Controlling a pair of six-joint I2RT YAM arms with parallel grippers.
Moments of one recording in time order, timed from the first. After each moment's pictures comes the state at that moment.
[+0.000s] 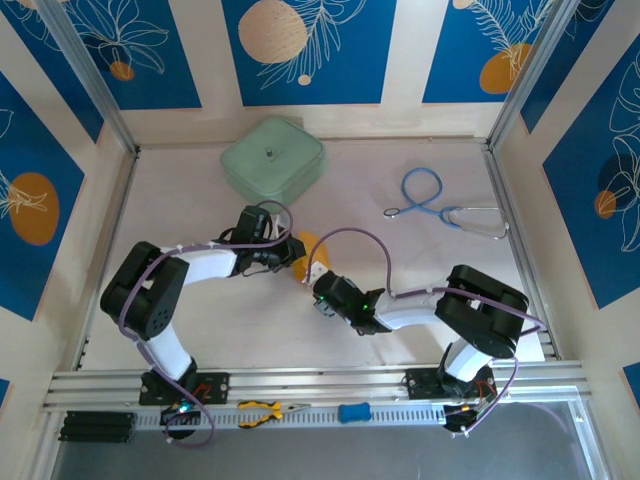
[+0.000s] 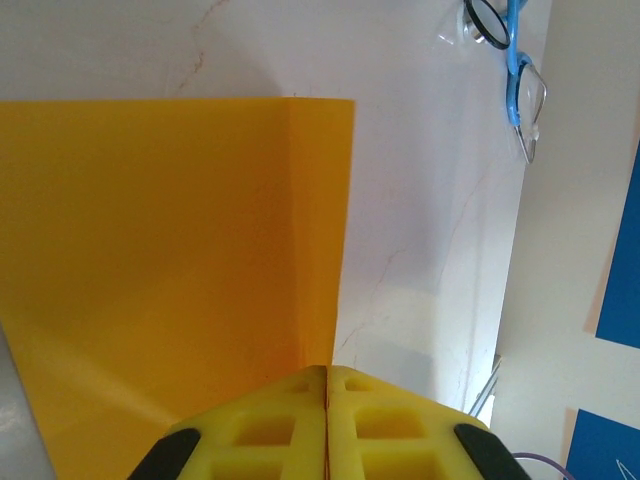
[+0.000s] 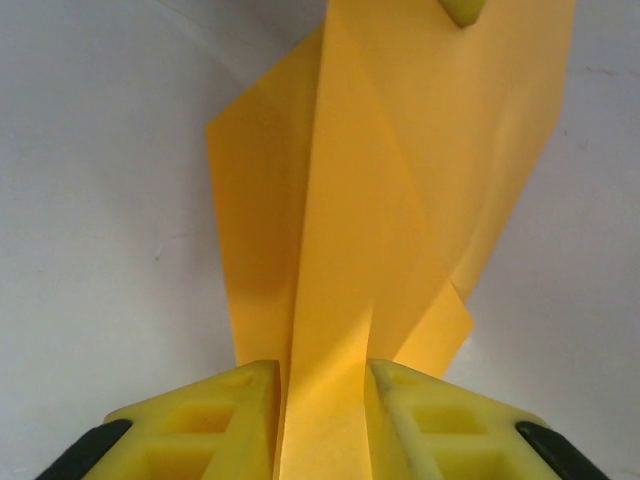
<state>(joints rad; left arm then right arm) -0.48 1.71 0.81 0.15 0.61 -0.96 1.05 1.61 0.60 0.18 0.41 0.03</state>
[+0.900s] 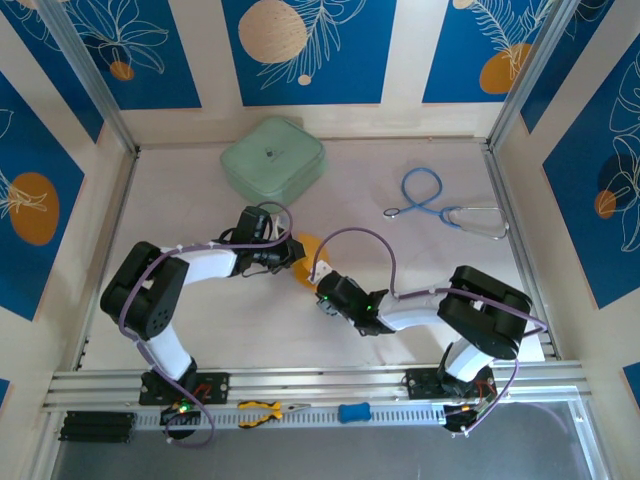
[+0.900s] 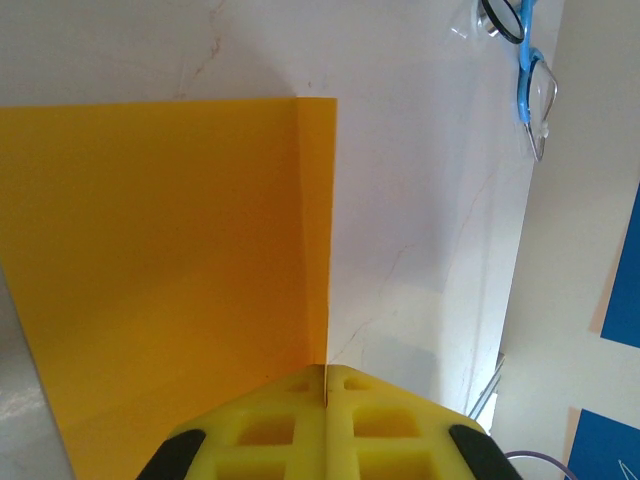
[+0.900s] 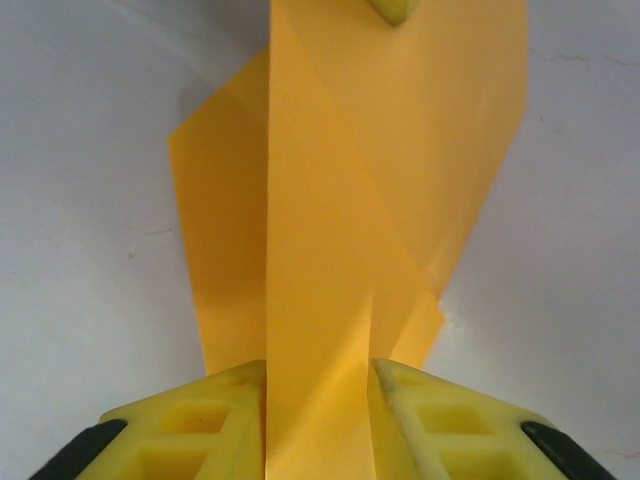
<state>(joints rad) -0.48 1.71 0.81 0.13 0.61 -0.96 1.04 1.59 0.57 0.22 0.42 0.05</state>
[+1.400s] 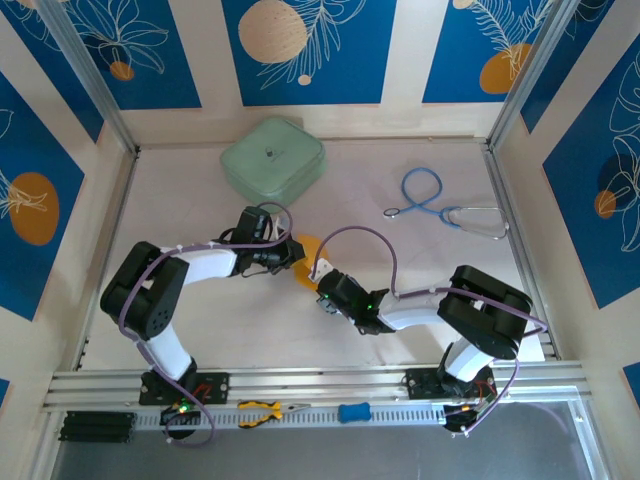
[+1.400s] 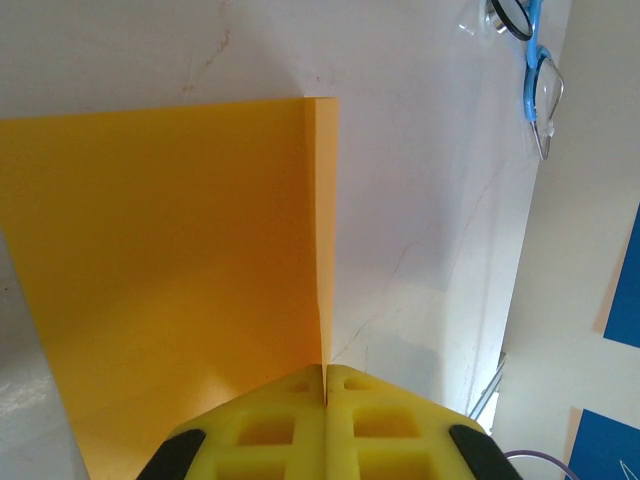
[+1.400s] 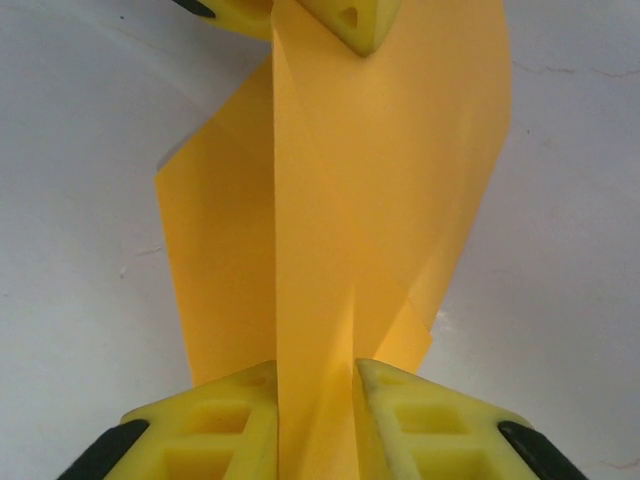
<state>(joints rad) -0.48 1.71 0.81 0.12 0.61 -0.95 1.03 1.59 0.57 0.24 0.41 0.05</state>
